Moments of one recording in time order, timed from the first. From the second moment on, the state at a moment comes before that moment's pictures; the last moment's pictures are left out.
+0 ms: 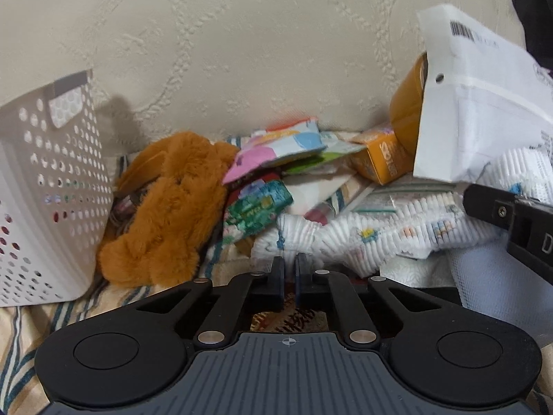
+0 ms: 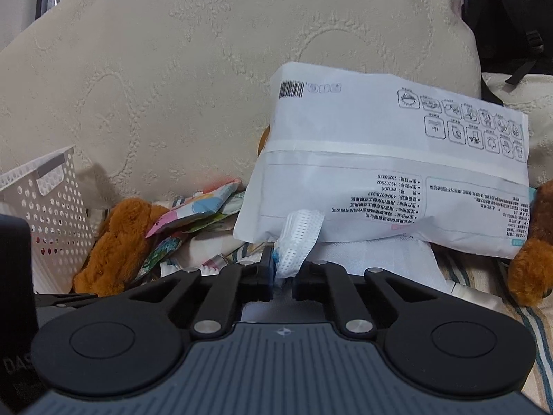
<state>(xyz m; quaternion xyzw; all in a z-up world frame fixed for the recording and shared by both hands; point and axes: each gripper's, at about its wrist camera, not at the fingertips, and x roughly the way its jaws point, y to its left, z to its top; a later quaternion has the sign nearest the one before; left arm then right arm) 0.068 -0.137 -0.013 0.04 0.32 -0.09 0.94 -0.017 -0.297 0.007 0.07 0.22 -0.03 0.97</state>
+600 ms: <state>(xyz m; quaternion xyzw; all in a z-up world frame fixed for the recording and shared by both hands) 0.057 -0.132 0.014 0.01 0.29 -0.09 0.95 -0.043 -0.318 0.028 0.08 0.17 -0.04 0.98</state>
